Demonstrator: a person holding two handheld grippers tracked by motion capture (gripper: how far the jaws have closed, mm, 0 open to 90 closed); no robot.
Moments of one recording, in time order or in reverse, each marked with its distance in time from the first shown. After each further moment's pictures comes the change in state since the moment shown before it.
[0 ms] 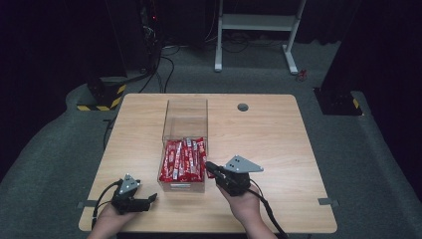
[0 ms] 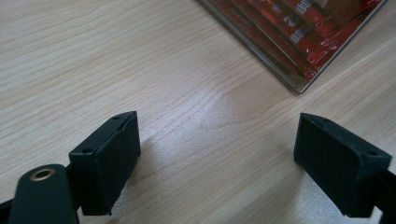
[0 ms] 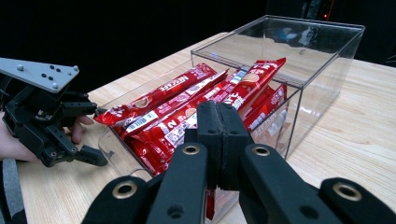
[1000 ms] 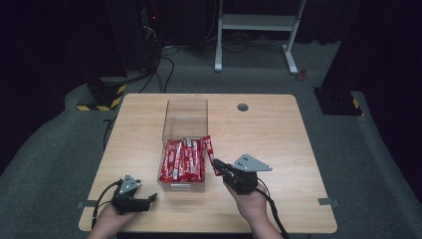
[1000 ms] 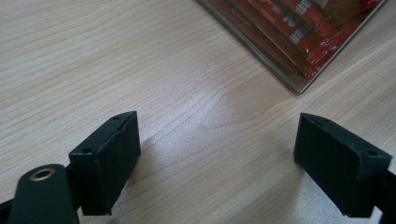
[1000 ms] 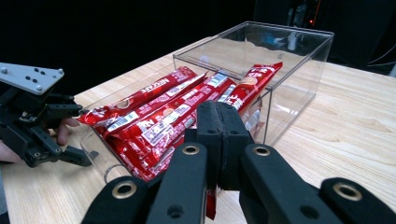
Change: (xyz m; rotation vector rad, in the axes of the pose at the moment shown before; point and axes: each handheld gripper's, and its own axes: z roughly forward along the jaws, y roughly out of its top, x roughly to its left) left arm 0.000 0.000 0.000 0.000 -0.001 -0.001; right arm -0.013 0.001 -0.013 -0.016 -0.037 -0.006
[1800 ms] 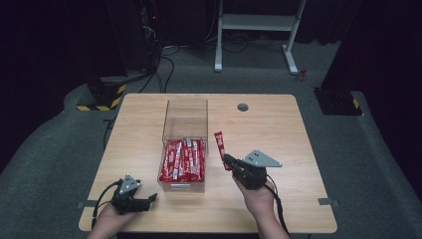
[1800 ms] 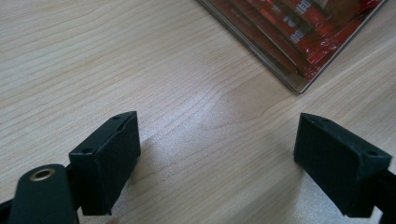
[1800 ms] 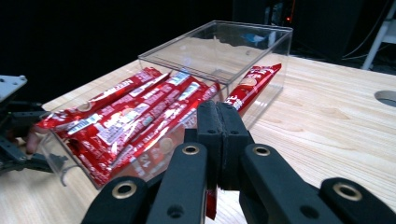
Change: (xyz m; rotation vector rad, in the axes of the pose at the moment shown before) left arm 0.000 0.000 0.000 0.000 0.000 0.000; right arm -0.026 -0.004 -0.008 -0.009 -0.069 0.040
